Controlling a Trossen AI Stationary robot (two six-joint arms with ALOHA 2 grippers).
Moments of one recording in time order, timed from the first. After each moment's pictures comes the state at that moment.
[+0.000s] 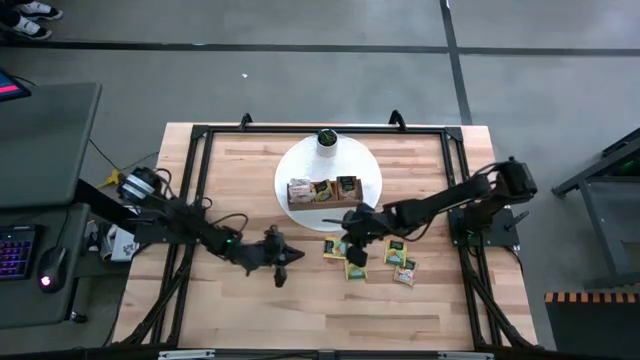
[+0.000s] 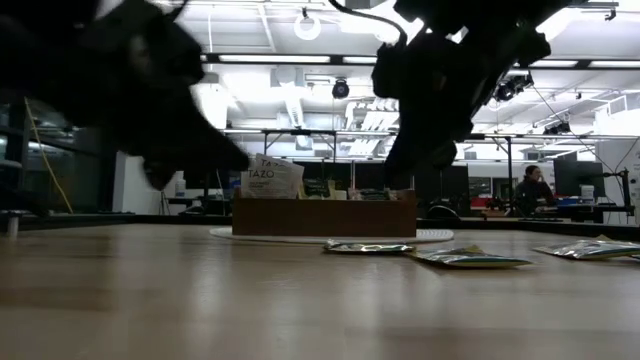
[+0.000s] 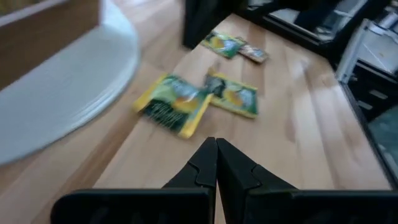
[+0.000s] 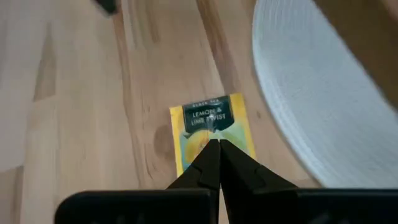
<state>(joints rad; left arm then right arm) -0.48 1.66 0.51 0.73 -0.53 -0.64 0.16 1.64 0.87 -0.06 0.05 0.49</state>
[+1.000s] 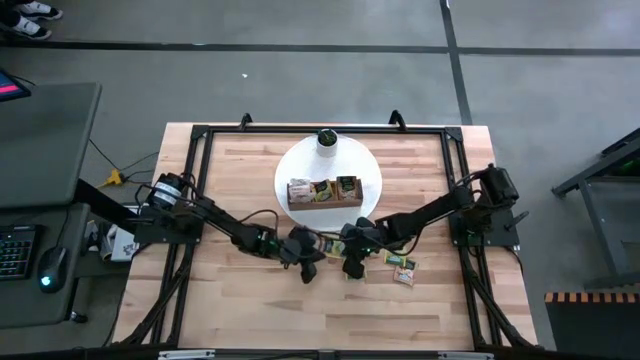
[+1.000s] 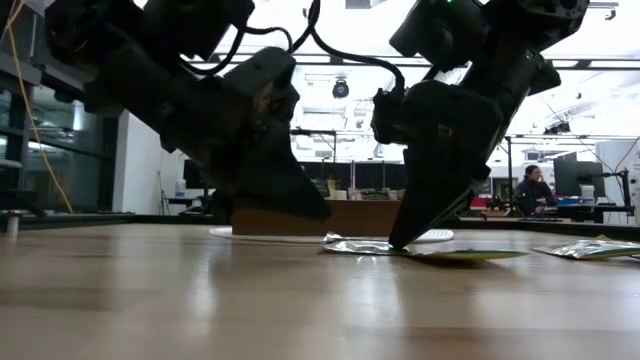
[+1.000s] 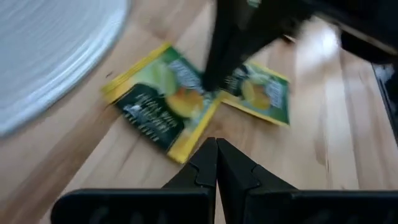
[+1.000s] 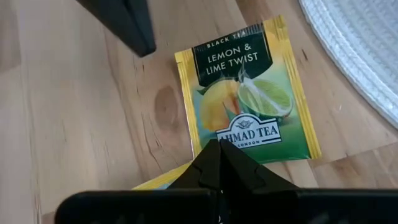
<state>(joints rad) -0.33 1.87 0.79 0.51 -0.28 -0.75 0.24 1.81 0.87 -0.01 0.05 0.63</state>
